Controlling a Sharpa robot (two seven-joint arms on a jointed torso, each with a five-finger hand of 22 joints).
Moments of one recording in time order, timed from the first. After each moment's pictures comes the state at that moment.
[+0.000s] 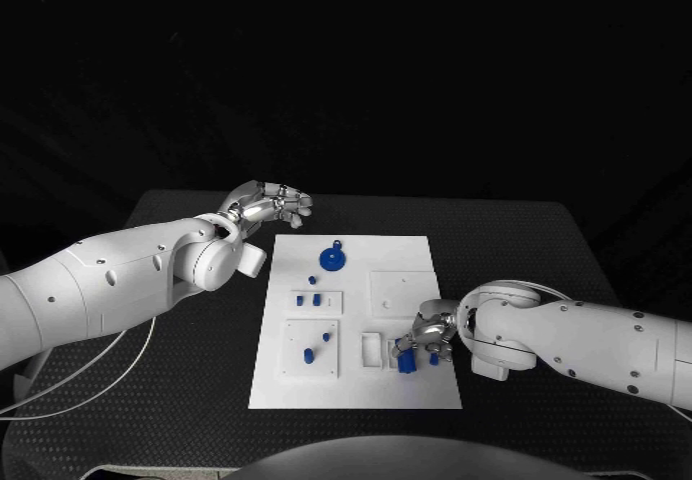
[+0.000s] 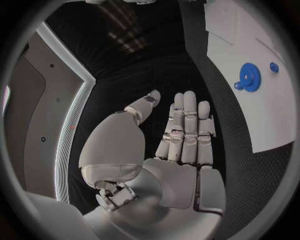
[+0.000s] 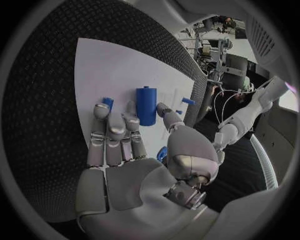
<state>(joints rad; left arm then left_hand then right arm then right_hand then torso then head) 1.20 -0.72 -0.14 1.22 -0.20 -0.20 0.33 1.09 -0.15 0.54 -0.14 0.07 0.88 0.17 0.32 0.49 1.30 0.08 0.08 0.27 1.05 0.01 0.74 0.49 0.02 0.80 -0.09 0.65 1.30 1.07 -0.77 -0.18 1.56 -1.04 0.05 -0.53 0.71 -0.04 0.35 -0.26 0.41 0.97 0.10 0.33 0.53 1.15 -0.01 1.19 1.06 1.24 -0.12 1.23 1.18 0.25 1.05 0.00 0.86 1.31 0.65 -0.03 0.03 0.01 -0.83</state>
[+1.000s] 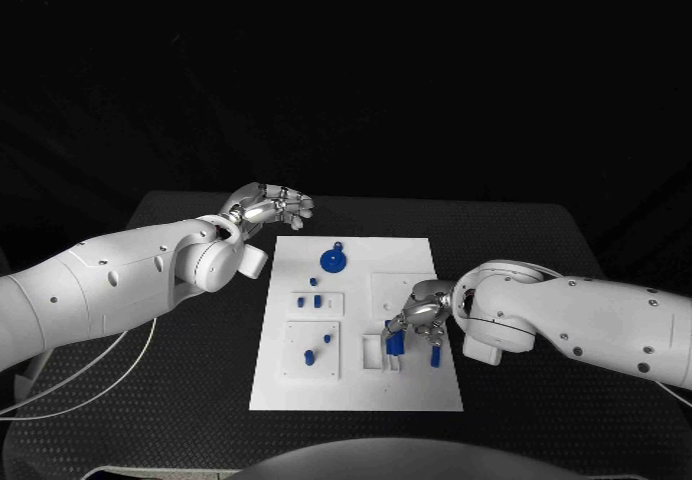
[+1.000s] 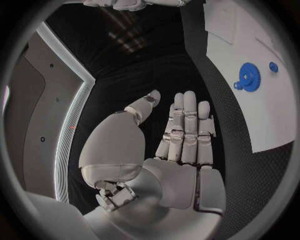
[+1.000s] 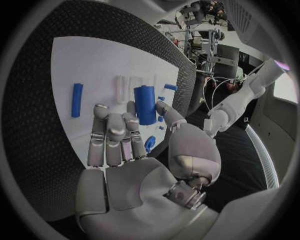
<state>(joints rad) 1.20 -0.72 -0.14 1.22 -0.20 -0.20 0.32 1.09 -0.15 0.54 -0.14 0.07 0.88 0.17 0.32 0.49 1.30 0.08 0.08 0.27 1.05 0.01 0.74 0.49 0.02 0.80 -0.09 0.65 1.30 1.16 -0.75 -0.19 1.60 -0.90 0.02 -0.56 0.73 -0.07 0.47 -0.22 0.41 1.00 0.10 0.33 0.51 1.17 -0.02 1.18 1.06 1.24 -0.12 1.25 1.15 0.25 1.06 0.00 0.87 1.31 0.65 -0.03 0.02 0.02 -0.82</state>
